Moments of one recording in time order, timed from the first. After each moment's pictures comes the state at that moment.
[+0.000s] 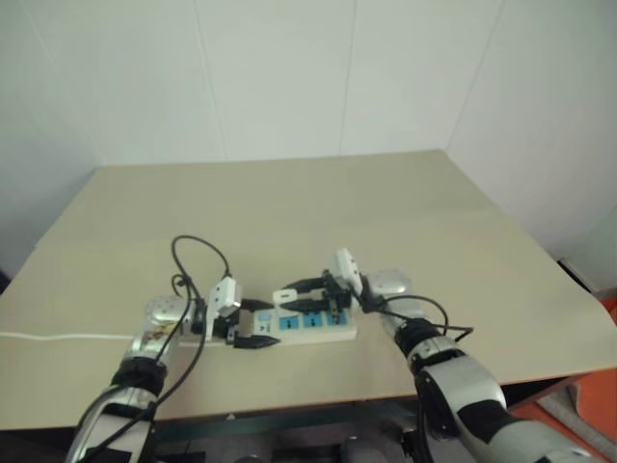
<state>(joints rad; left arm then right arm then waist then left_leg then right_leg) -0.53 0.50 -0.11 0.65 -0.24 -0.19 -1.48 -0.92 -0.11 0.12 1.11 0.21 -0.46 1.46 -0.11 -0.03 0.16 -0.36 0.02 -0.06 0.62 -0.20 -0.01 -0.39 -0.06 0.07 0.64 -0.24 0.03</state>
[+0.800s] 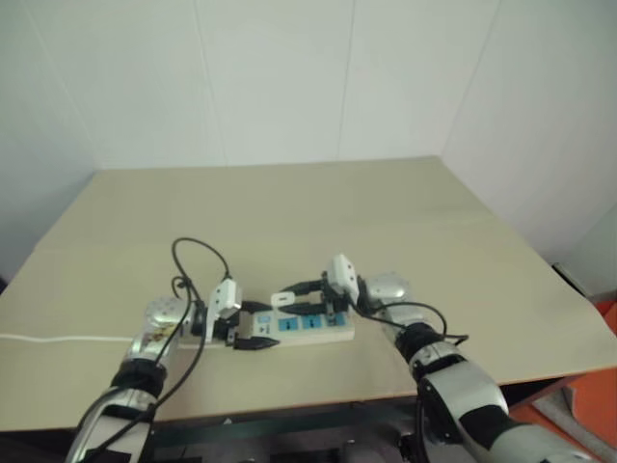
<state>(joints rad) -0.53 0.50 -0.11 0.65 -0.22 -0.19 -1.47 -0.86 -0.12 0.19 1.05 0.21 -0.54 1.38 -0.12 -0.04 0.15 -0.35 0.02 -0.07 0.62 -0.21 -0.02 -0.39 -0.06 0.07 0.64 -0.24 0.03</state>
